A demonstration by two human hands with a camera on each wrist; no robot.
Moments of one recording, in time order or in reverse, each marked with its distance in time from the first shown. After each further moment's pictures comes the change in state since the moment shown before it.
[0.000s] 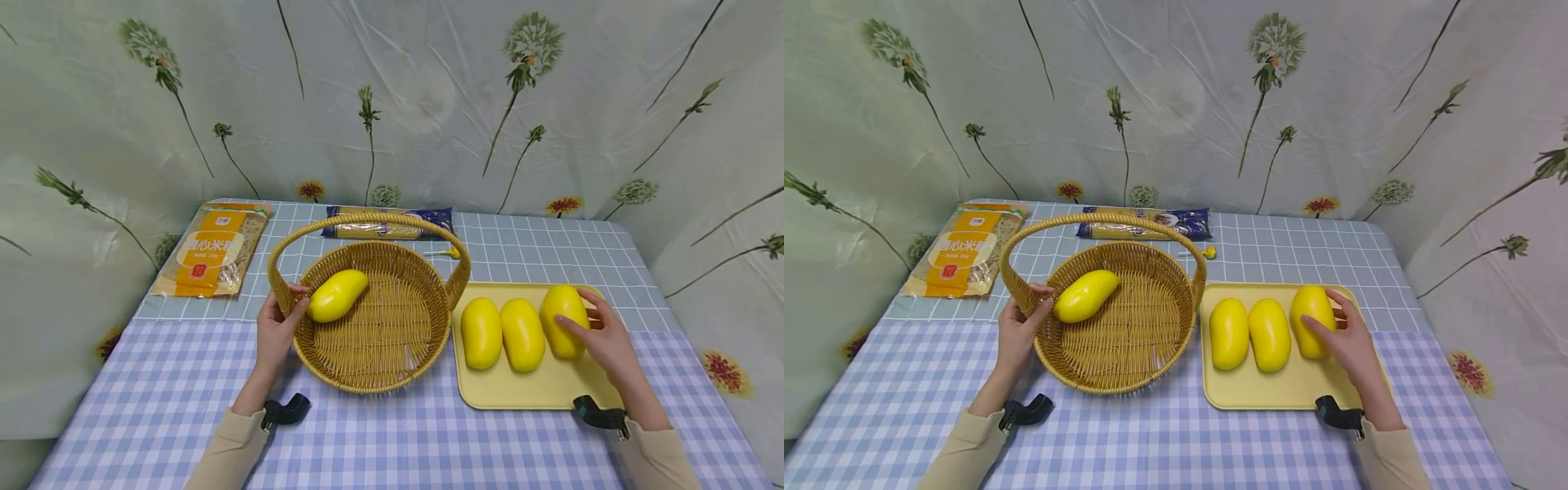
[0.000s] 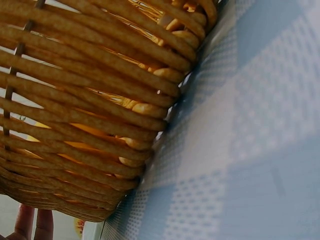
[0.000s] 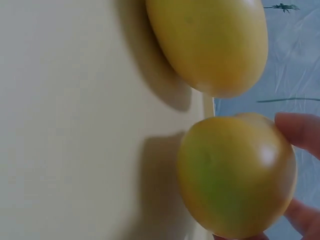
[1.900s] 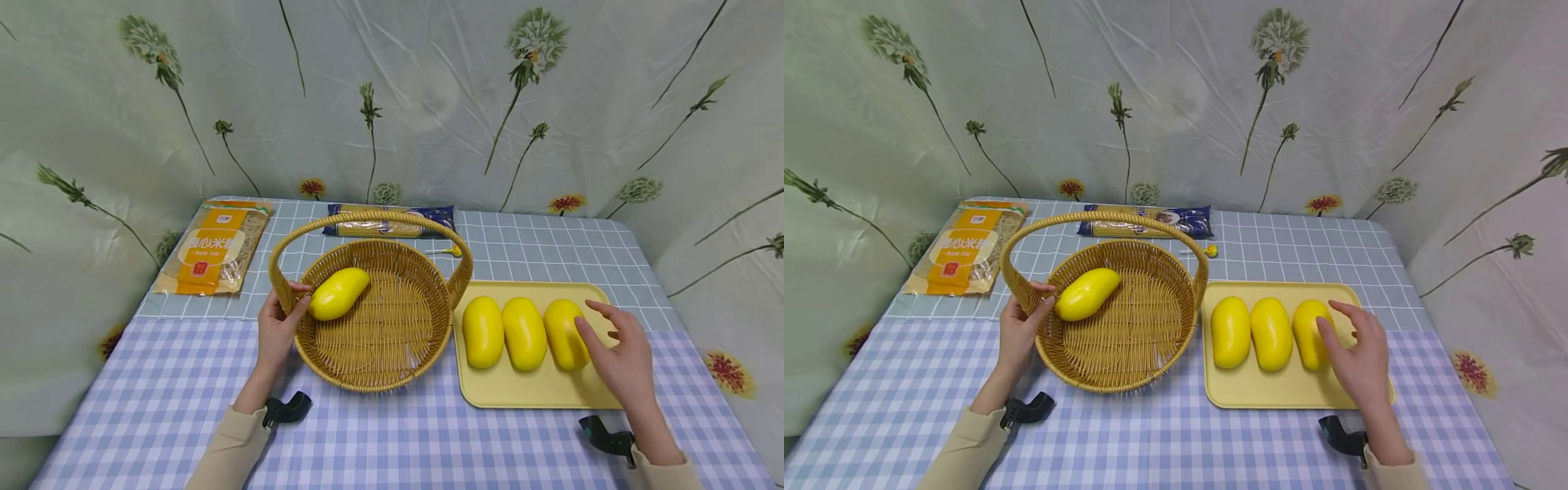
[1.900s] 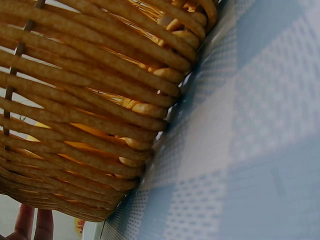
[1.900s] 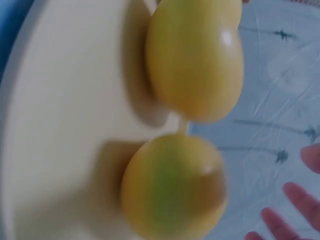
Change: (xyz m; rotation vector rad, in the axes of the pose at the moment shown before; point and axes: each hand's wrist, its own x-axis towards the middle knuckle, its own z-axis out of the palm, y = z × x) left_hand 0.000 0.001 0.000 0.015 0.001 -0.010; right_hand -0.026 0.007 0.006 -0.092 0.348 -0.330
